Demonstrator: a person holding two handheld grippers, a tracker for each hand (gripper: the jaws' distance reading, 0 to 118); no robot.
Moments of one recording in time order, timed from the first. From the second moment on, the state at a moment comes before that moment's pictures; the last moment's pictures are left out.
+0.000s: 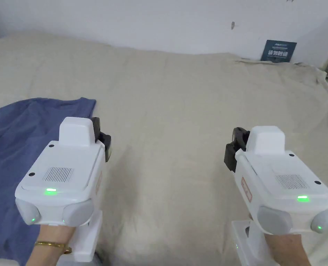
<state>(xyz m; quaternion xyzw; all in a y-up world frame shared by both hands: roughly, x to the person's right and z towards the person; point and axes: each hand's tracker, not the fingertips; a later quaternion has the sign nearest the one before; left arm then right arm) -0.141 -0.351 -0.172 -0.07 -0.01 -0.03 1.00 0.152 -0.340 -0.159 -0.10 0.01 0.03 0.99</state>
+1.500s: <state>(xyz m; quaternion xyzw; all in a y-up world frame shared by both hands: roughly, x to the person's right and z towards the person) -0.322 -0.339 -0.230 -0.19 0.10 0.01 0.98 -0.010 -0.349 -0.233 -0.12 0.20 0.05 0.97</state>
